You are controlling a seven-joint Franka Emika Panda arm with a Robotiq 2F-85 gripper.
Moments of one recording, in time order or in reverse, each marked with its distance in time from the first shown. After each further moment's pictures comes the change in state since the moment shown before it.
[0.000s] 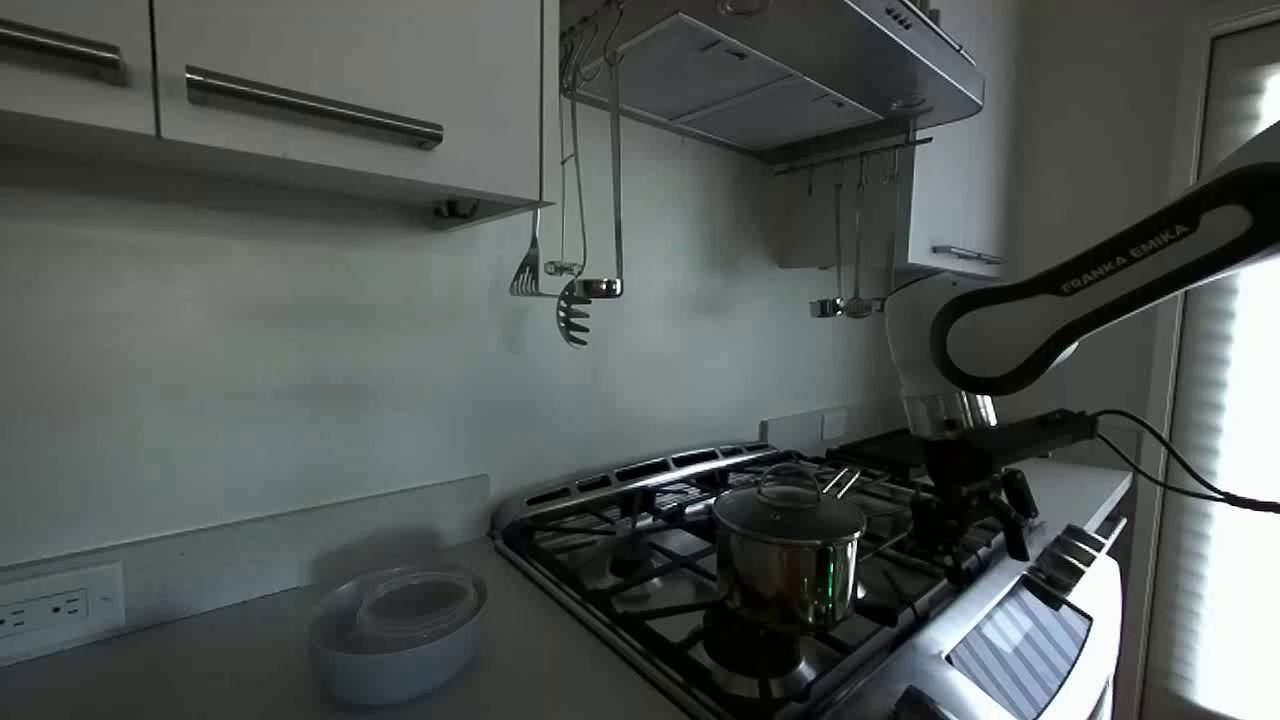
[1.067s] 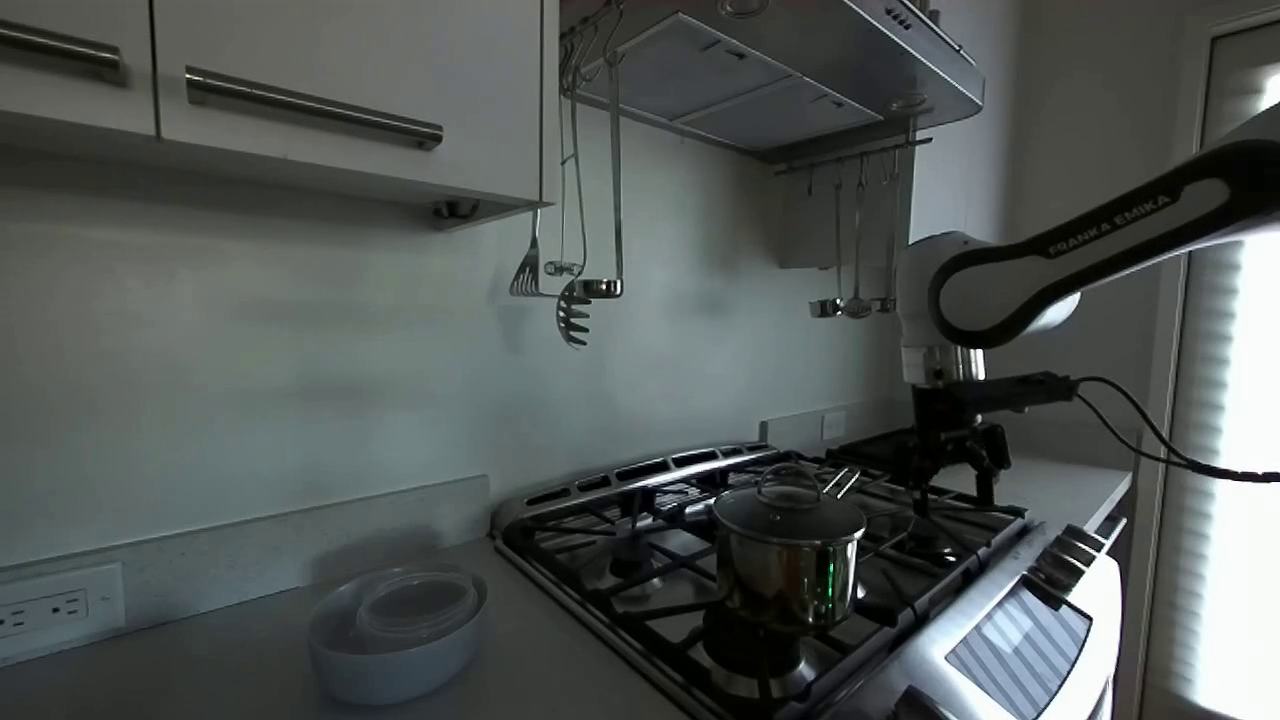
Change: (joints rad) arm -0.021 0.005 -0.093 0.111 -0.027 0.049 0.007
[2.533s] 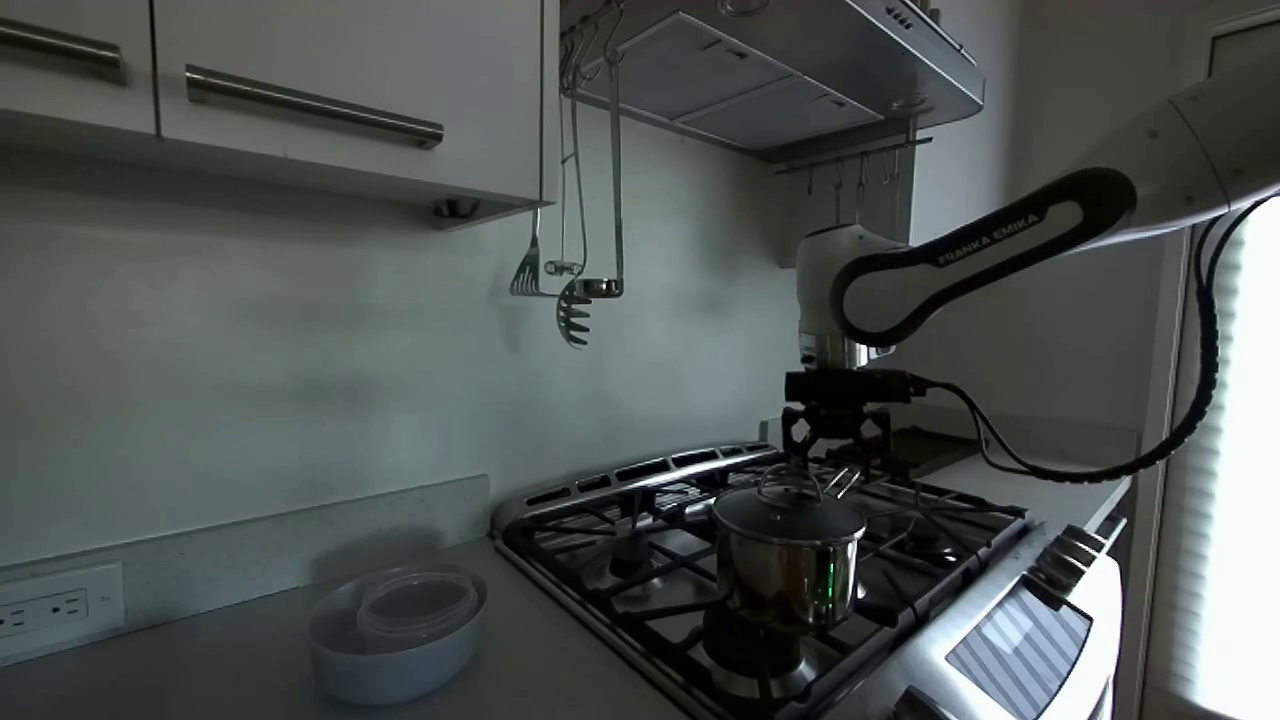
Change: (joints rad) arm 0.075 0.330 0.070 0.356 -0.186 0.061 0.737
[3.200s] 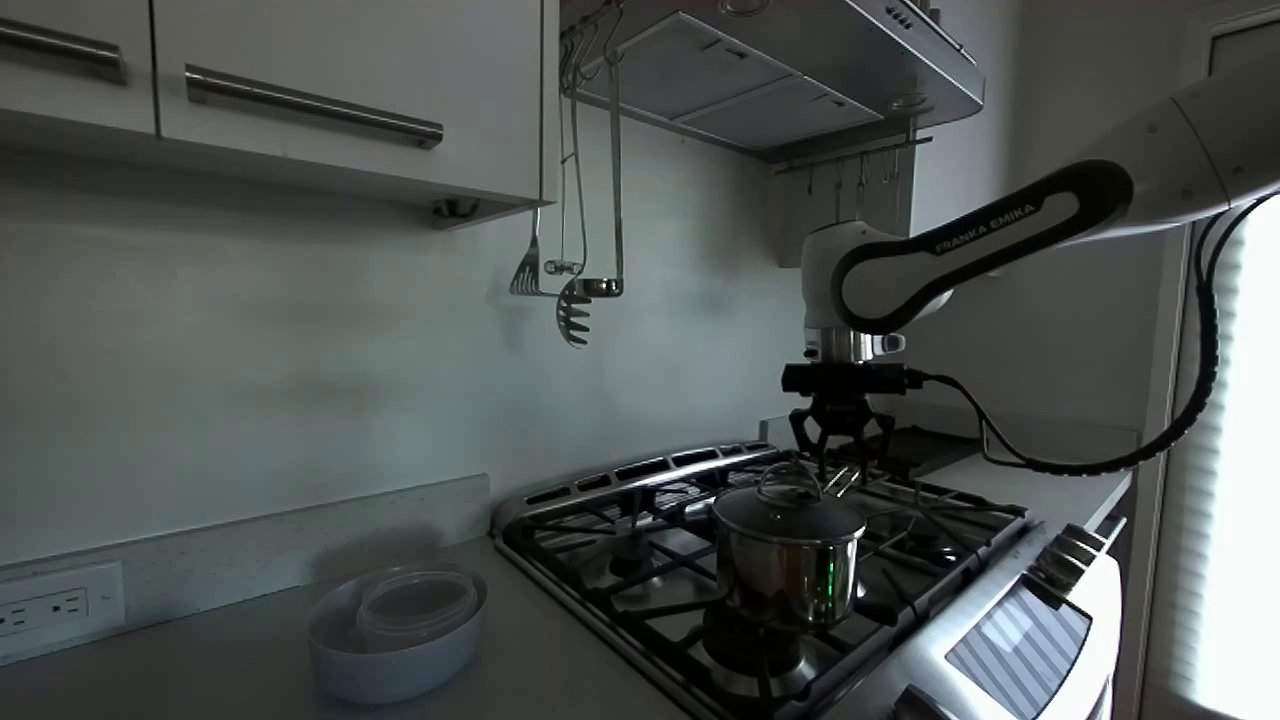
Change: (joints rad) arm 0.025 -0.005 -0.049 0.013 0.058 -0.049 0.080
